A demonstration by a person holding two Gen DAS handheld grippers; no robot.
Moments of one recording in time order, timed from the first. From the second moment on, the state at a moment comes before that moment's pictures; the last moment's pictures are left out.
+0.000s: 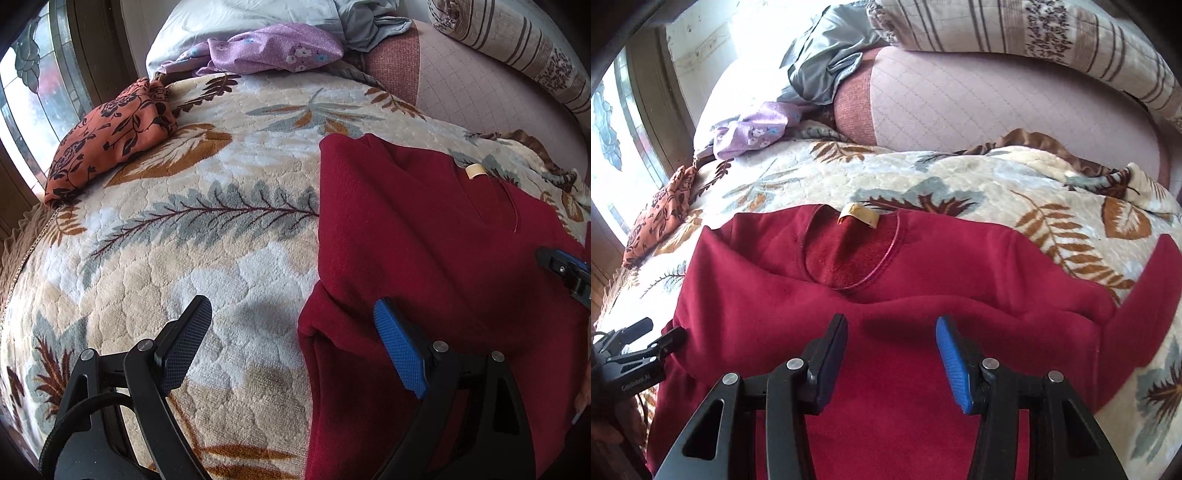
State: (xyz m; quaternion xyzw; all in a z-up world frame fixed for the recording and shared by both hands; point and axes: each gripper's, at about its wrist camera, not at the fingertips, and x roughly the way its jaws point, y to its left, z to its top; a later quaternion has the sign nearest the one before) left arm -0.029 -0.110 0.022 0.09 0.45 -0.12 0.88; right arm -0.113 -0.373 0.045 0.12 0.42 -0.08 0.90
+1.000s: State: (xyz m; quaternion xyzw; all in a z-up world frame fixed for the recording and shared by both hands) left arm -0.059 -0.147 0.033 0.10 0.43 -0.21 0.87; right arm -0.230 -0.527 0.052 0.22 0.40 -0.24 0.85
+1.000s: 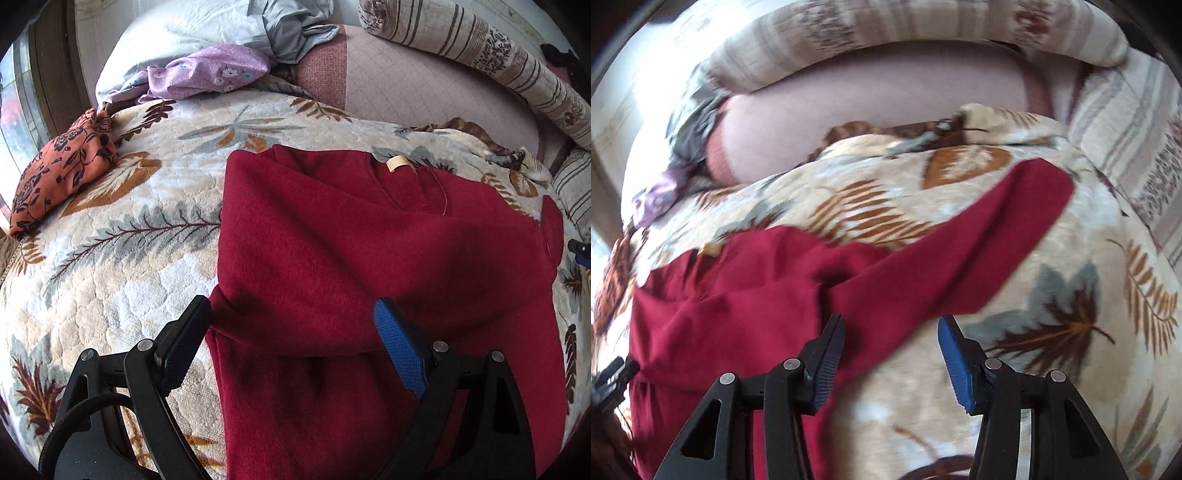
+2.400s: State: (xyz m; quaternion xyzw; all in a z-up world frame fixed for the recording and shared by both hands) left arm -0.042 -0.110 0.060 0.02 0.41 -0.19 0.89; right arm -0.296 -0.556 0.161 0.25 0.27 -0.20 0.91
